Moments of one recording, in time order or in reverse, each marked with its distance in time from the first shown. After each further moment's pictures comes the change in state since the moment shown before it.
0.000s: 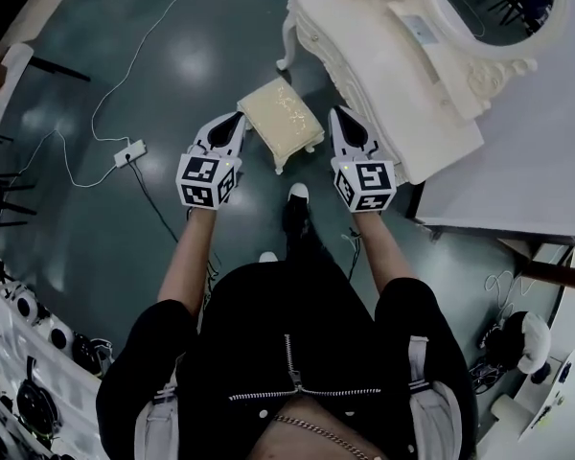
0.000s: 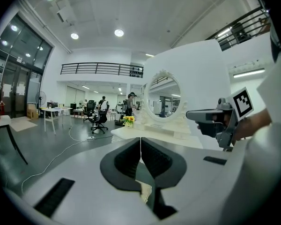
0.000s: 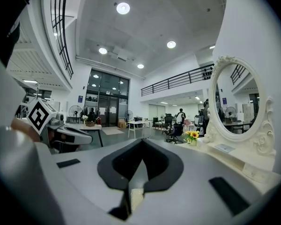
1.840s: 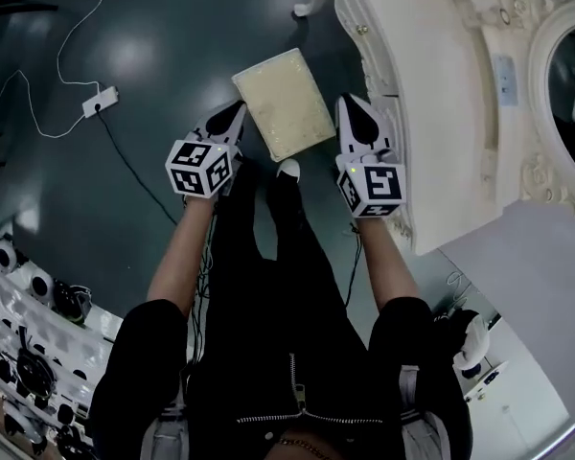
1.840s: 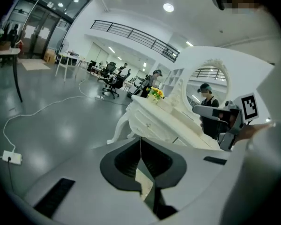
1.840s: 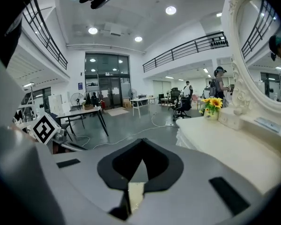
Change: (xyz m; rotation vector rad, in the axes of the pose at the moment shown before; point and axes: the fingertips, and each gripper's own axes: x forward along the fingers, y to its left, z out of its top) left arm 0.223 0.170 -0.162 -0.470 0.258 0.048; right arm 0.283 -0.078 -0.130 0.069 0.294 0.117
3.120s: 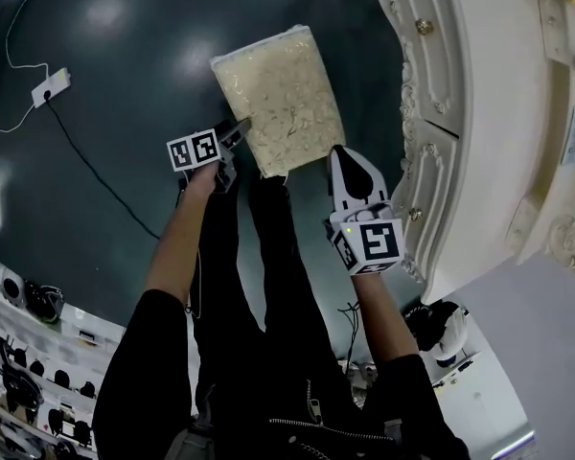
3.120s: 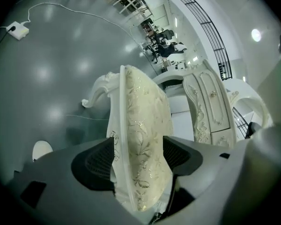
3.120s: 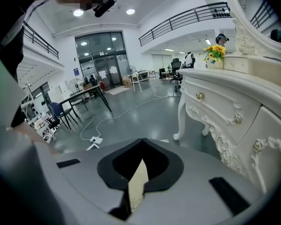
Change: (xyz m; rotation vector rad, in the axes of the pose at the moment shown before) left arm 0.171 0.171 -0.356 -0.755 0.315 -0.031; right arm 0.068 0.017 -0.235 0.091 0.310 0.054
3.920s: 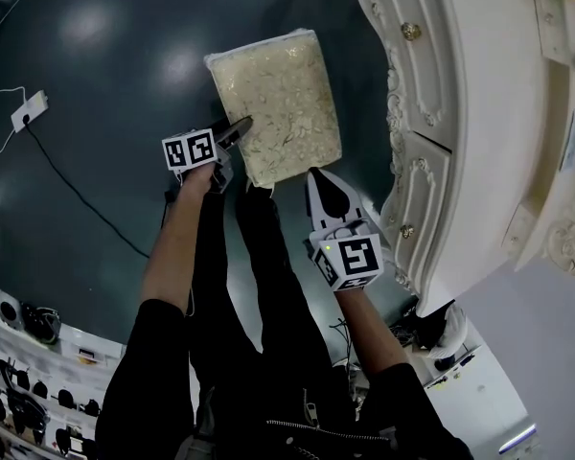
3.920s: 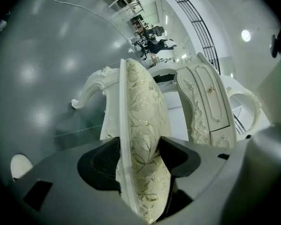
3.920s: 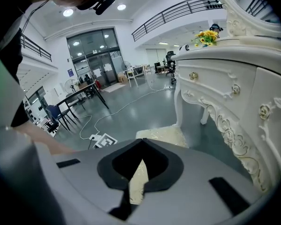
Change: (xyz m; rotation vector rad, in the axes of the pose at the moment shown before) left arm 0.072 -0.028 0.019 0.075 0.034 -0.128; right arm 0.018 -0.015 -0.050 0.082 0.058 -0.010
